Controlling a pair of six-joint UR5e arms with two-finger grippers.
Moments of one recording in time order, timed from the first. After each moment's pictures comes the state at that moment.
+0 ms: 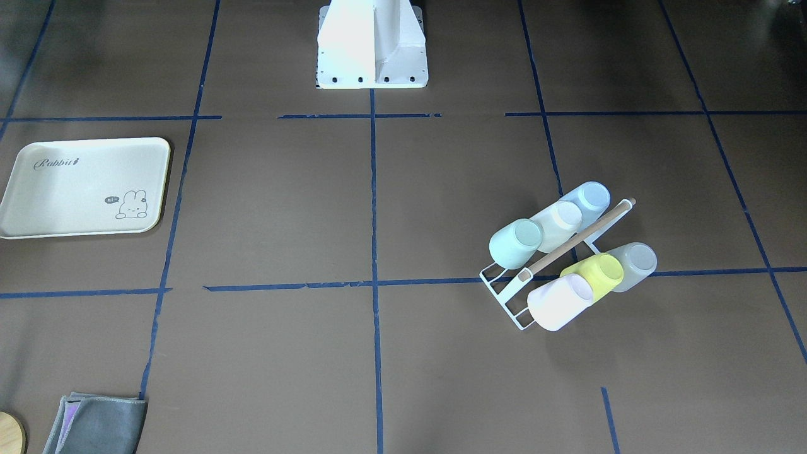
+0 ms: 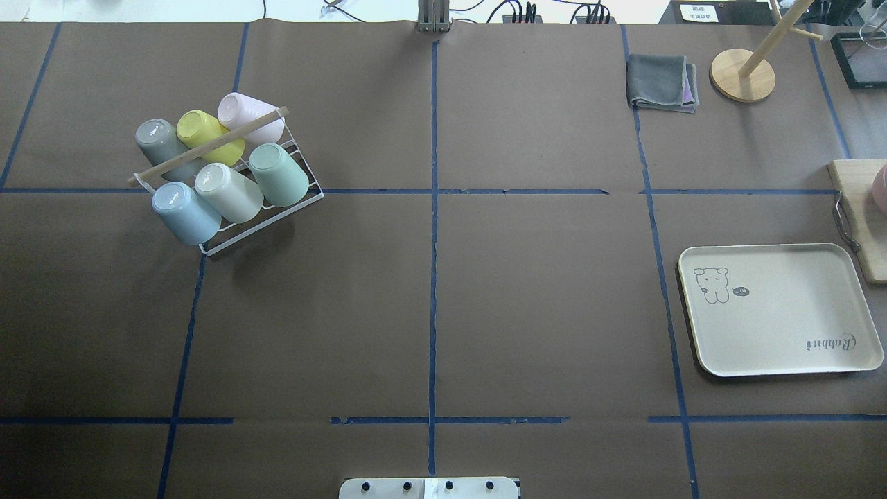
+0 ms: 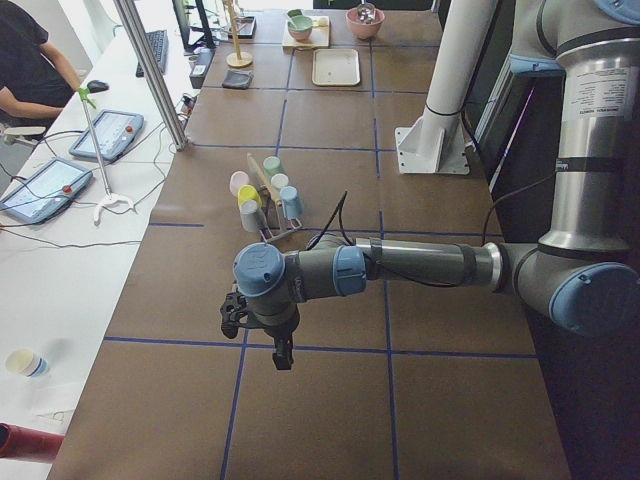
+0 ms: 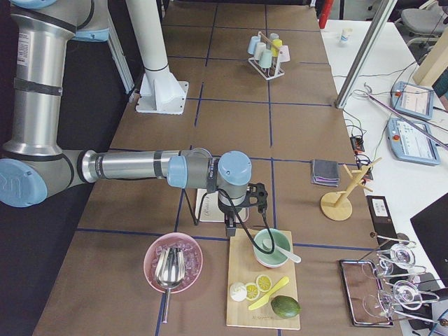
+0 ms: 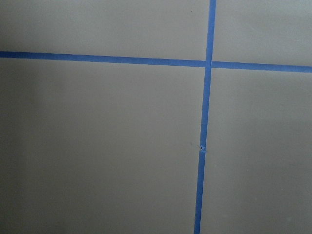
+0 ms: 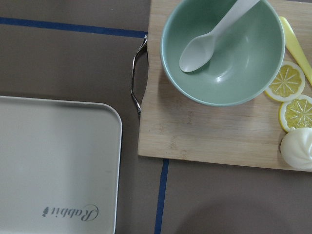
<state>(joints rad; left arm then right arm) -1.63 -1.56 -1.64 -1.38 -2.36 0.09 1.55 -1.75 1.82 -1.68 2.34 -0.11</state>
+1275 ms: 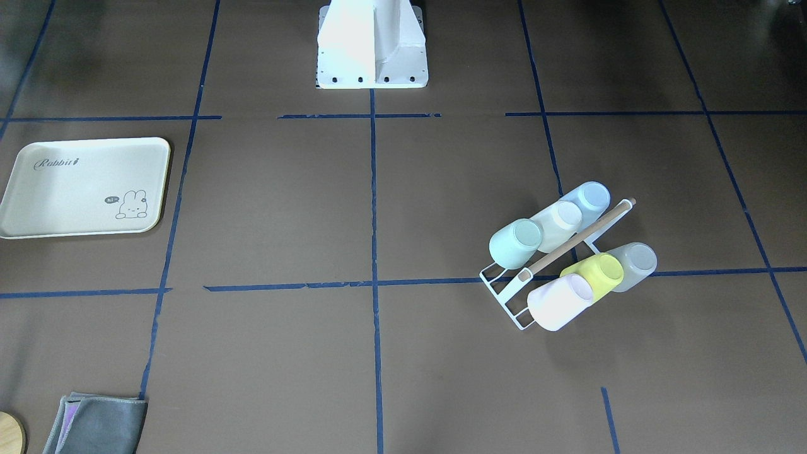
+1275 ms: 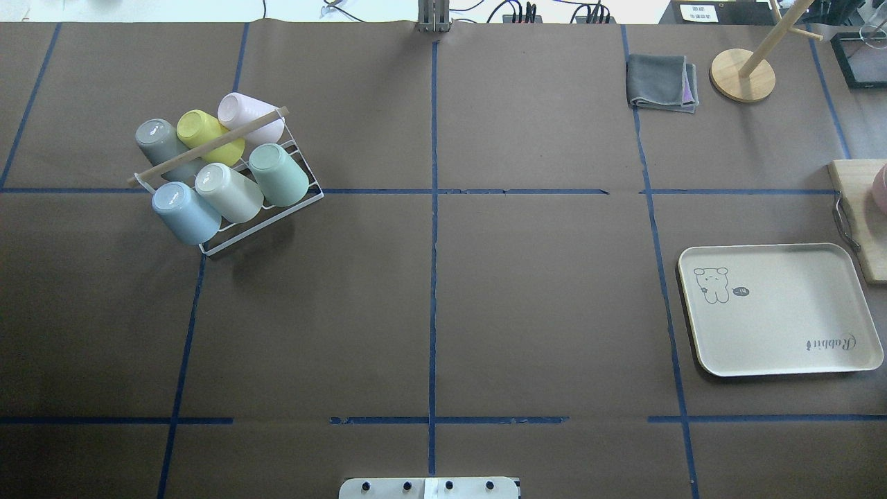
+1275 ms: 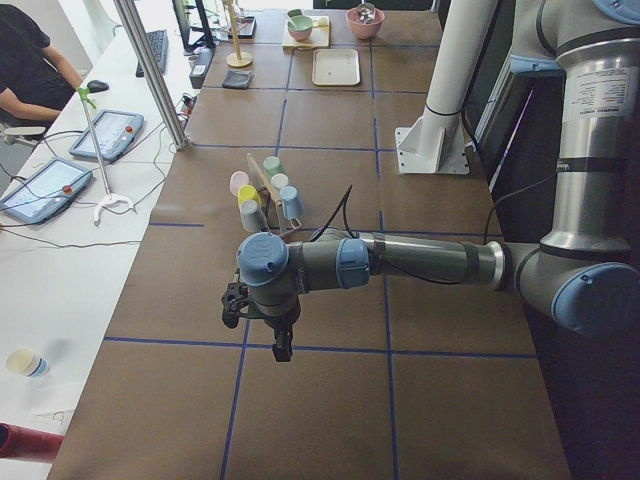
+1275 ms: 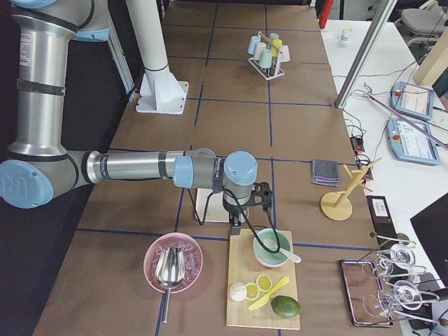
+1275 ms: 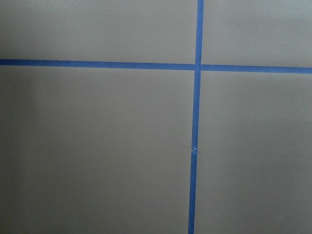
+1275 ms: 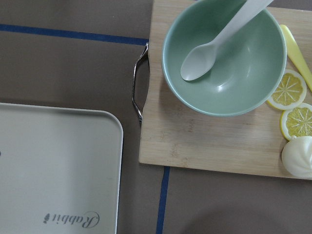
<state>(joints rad) -1.62 -1.55 -1.68 -1.38 -2.36 0.09 1.55 -1.72 1.81 -1.68 2.38 -0.11</state>
